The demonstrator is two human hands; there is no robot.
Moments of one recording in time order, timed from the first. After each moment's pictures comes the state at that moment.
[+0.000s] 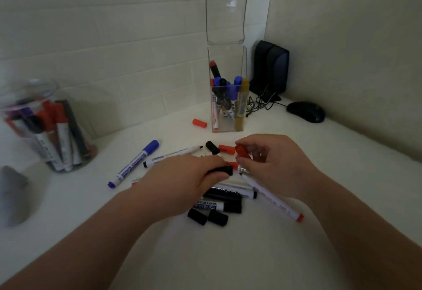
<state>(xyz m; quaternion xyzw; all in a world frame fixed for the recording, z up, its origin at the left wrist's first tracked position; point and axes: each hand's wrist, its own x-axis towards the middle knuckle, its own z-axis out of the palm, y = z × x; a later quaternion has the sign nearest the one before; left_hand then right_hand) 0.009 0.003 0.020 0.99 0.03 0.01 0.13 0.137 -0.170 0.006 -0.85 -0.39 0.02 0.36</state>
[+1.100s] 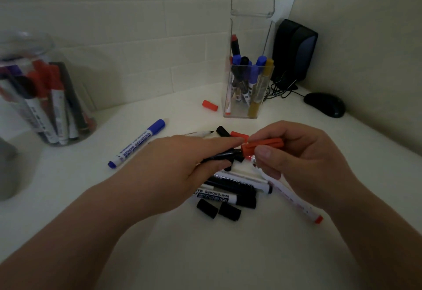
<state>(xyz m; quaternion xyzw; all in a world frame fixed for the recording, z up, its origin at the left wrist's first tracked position) -0.017 0.024 0.024 0.98 -0.02 0.10 0.18 0.117 -0.169 0.014 -0.62 -0.44 0.19 0.62</state>
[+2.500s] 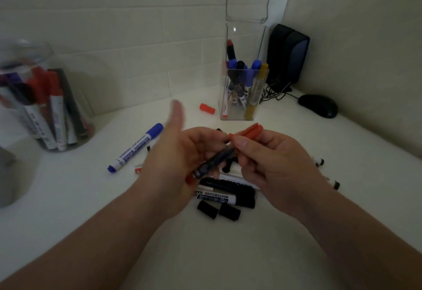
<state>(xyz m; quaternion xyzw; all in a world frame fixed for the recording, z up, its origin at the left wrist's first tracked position) -0.002 0.001 0.020 0.56 0.20 0.10 0.80 0.093 -0.138 0.011 -0.57 -0.21 0.31 0.73</state>
